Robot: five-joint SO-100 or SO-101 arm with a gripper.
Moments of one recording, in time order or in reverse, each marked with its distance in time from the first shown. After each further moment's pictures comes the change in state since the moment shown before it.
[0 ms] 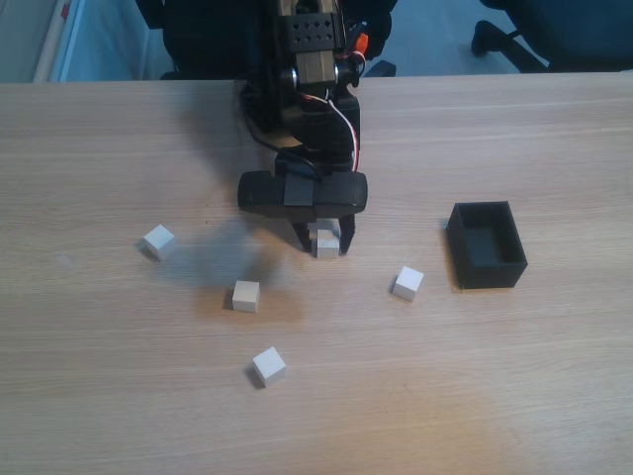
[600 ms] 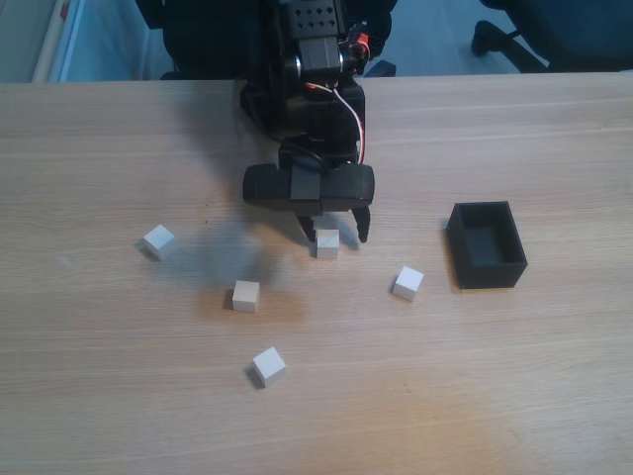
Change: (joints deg) arm -1.6 4.7 -2.6 8.8 1.1
